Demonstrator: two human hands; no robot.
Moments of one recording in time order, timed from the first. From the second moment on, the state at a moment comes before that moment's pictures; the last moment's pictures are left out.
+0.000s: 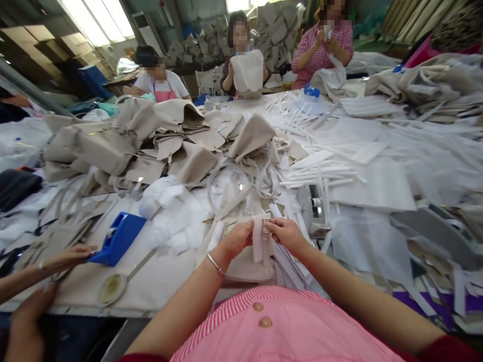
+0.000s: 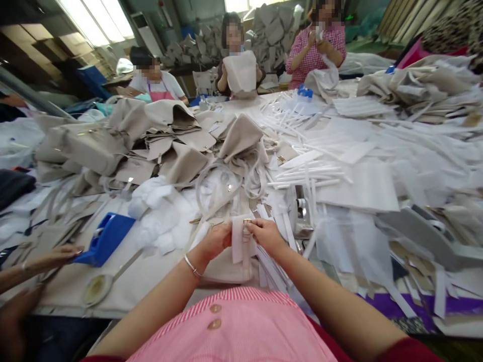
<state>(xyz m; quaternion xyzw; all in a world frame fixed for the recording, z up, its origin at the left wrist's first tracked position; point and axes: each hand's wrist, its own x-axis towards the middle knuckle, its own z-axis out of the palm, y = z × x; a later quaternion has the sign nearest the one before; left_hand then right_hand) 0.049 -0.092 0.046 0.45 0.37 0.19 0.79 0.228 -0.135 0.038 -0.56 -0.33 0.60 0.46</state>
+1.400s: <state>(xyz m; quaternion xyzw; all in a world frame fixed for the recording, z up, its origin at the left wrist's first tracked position) 0.058 -0.114 0.037 0.50 0.39 0.28 0.72 0.219 -0.134 0.044 -0.60 -0.57 0.30 0.47</state>
